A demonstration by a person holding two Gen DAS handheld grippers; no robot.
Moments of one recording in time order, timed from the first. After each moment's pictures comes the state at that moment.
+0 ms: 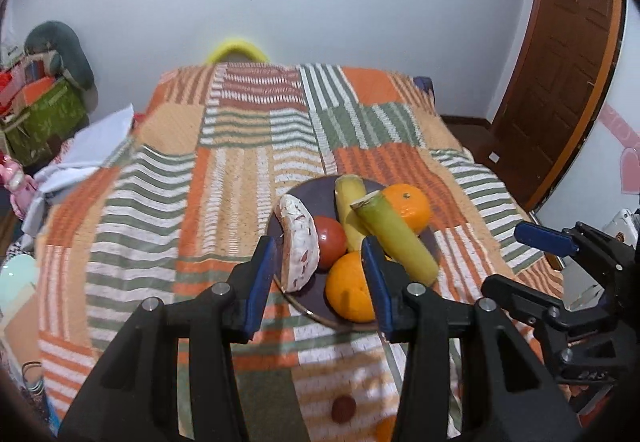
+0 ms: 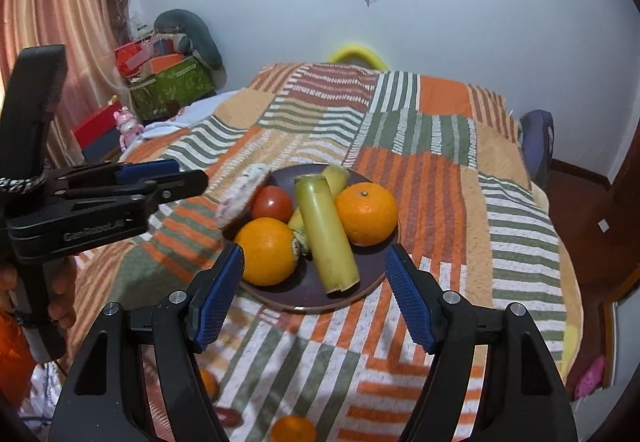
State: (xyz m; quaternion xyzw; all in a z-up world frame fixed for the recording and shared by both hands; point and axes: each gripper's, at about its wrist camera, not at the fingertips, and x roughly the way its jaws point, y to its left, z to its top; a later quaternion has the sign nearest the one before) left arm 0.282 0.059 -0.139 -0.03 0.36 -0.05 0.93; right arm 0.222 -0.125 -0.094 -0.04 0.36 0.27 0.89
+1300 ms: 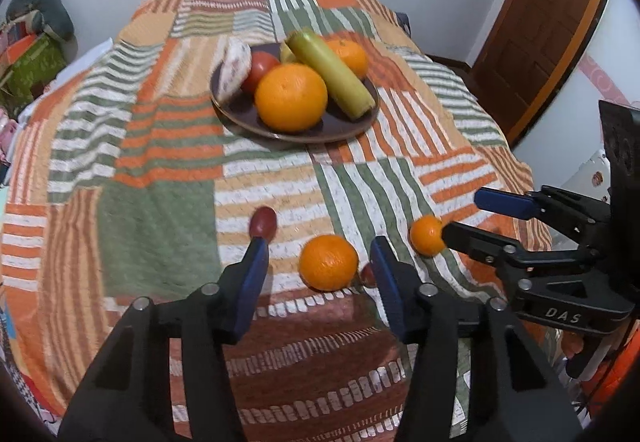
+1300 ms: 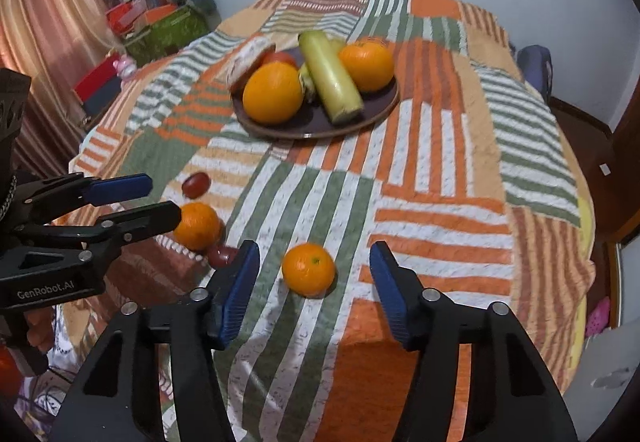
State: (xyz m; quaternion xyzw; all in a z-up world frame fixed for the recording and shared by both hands) left arm 0.181 0.009 -0.210 -0.04 0.47 -0.09 0.88; right arm 0.156 -0.154 -0.158 -0.05 0.47 0.25 0.84
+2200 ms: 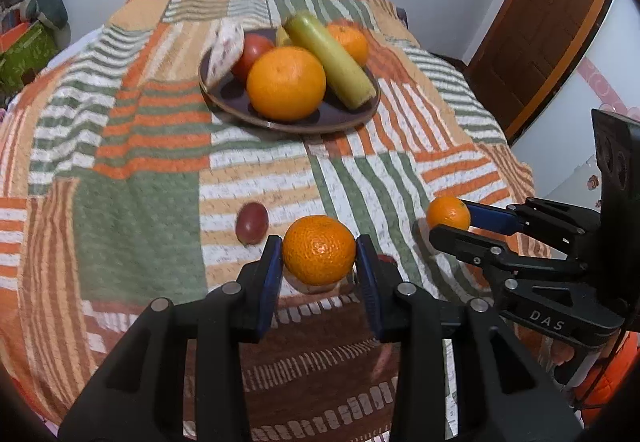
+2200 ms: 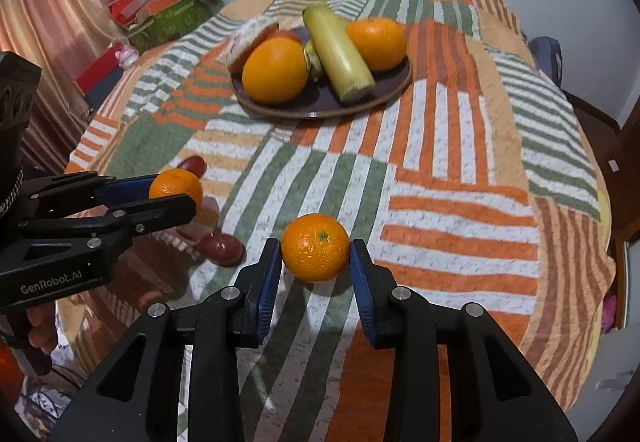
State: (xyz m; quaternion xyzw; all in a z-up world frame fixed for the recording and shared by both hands) left arm 0.190 0.012 -0.218 -0.06 0.47 -0.10 0.87; right arm 0.163 -0.150 -0.171 -0.05 0.48 0.27 0.84
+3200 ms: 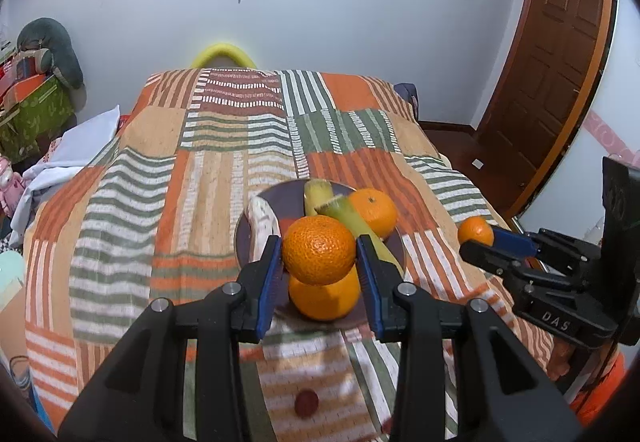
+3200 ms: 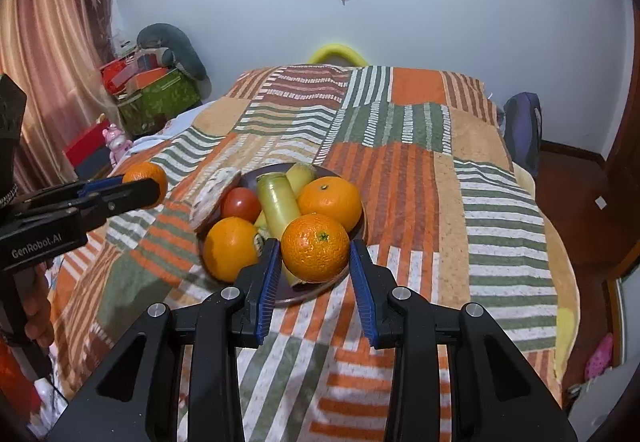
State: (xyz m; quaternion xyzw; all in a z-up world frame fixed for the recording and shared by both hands) left arm 0.283 0.042 -0.137 -0.05 0.36 -0.08 0.93; right arm 0.239 -0.156 -0.106 -0.01 0.37 0.24 0.90
